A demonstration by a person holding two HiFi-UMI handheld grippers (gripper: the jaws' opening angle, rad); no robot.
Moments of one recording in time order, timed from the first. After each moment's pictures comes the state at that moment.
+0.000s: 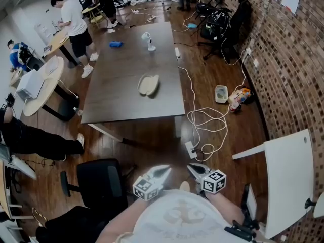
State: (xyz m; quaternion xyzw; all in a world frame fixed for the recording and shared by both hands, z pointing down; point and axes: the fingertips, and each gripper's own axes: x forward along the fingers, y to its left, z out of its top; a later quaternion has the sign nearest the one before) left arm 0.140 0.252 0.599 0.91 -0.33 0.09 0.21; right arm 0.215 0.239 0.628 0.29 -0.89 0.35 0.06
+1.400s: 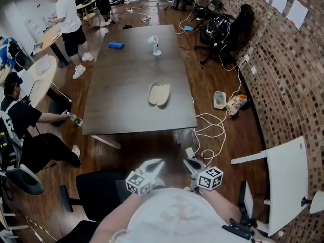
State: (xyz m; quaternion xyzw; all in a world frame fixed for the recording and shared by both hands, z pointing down) left arm -0.008 0.144 0.576 0.92 -0.33 0.05 0.22; right arm 0.088 0.137 0.590 0.35 -0.87 0.34 0.04
